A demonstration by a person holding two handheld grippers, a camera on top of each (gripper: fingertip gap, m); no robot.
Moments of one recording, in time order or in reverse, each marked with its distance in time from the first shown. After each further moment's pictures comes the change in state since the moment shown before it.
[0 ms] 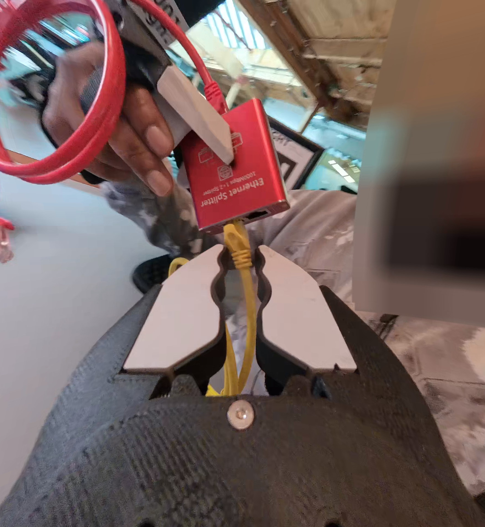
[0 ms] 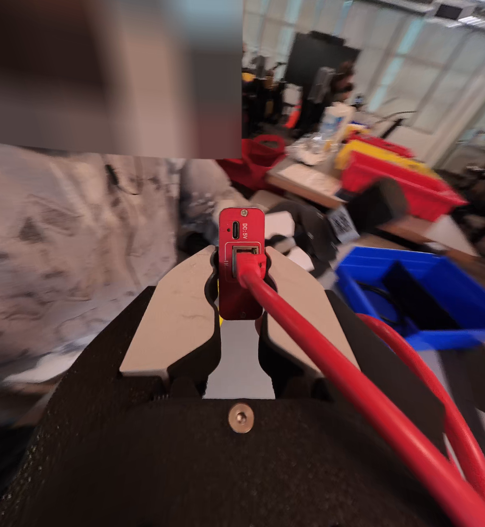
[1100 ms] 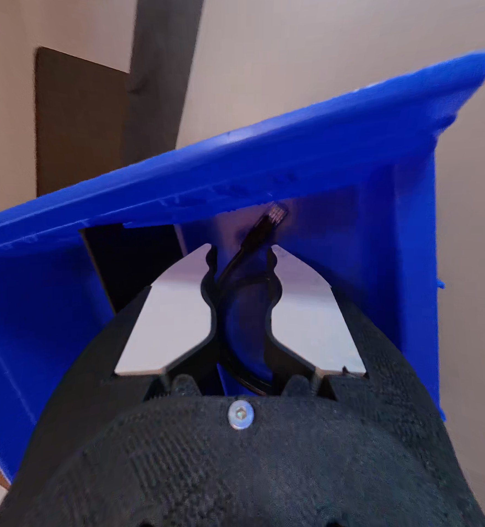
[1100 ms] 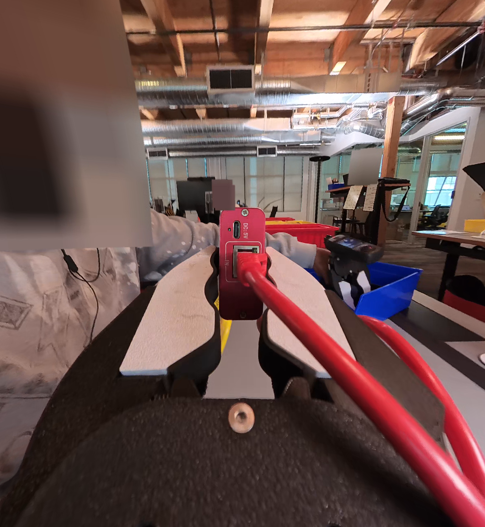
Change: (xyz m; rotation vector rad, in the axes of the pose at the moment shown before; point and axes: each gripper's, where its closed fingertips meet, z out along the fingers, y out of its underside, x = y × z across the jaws) left arm -0.242 0.049 -0.382 -1.119 -1.215 0.135; right arm 0.021 0.026 -0.064 0.441 0.424 0.223
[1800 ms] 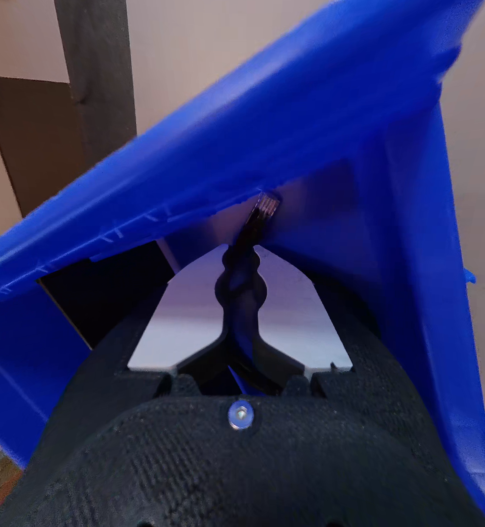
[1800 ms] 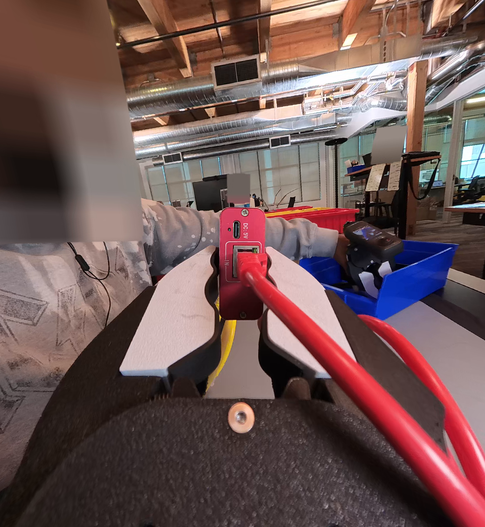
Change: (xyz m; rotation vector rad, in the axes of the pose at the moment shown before) left arm 0.008 0.005 0.015 -0.070 -0.001 0.192; right arm 0.006 0.023 0.004 -0.022 -0.040 0.116
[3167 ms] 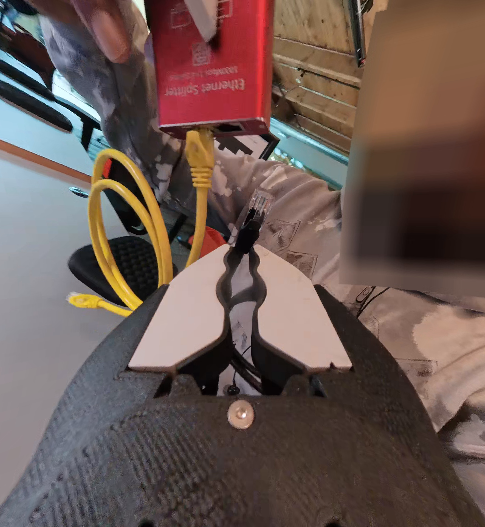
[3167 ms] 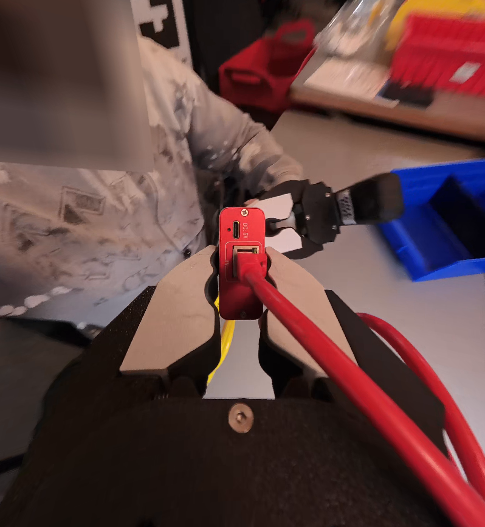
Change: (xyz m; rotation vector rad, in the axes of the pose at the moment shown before) left arm 0.296 -0.236 -0.271 1.221 1.434 -0.190; right arm -0.039 -0.030 0.036 -0.810 -0.364 -0.133
